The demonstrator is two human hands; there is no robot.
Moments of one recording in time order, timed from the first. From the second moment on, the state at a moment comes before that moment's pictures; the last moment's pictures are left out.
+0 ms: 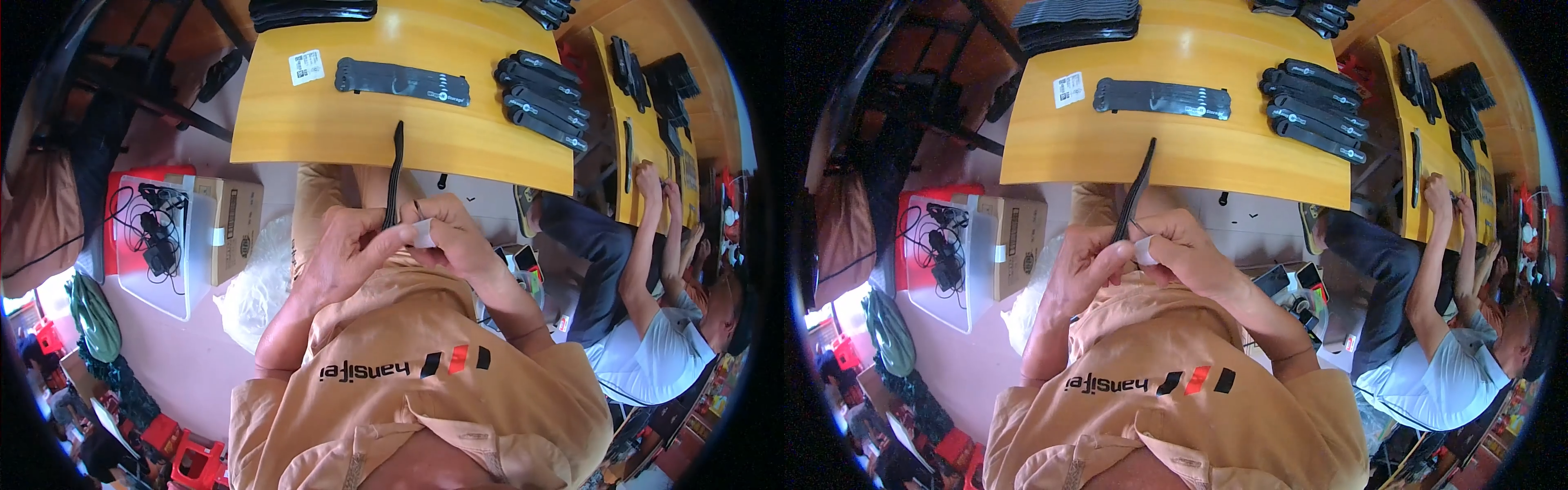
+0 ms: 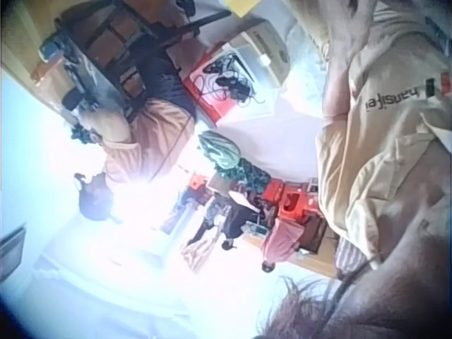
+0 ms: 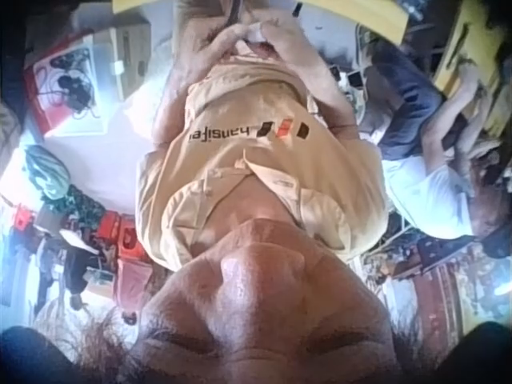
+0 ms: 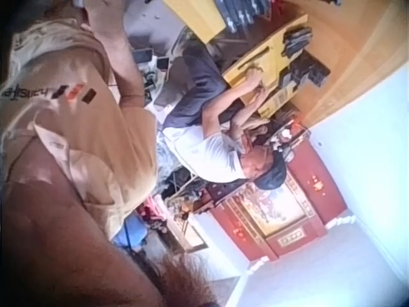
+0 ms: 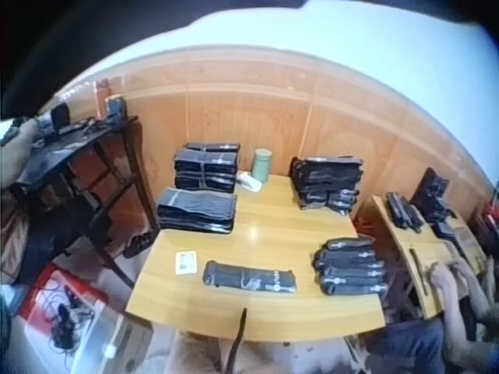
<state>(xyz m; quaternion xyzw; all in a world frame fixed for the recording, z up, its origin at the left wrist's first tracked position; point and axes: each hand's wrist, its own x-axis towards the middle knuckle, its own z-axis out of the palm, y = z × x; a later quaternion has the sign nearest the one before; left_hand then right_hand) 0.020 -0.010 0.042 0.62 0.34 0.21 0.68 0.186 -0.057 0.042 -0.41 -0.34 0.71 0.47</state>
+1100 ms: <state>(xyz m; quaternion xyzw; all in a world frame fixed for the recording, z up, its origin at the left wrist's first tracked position) -0.175 -0.022 0.001 0.42 0.43 0.36 0.71 0.382 -0.073 0.123 -0.24 -0.24 0.49 0.80</state>
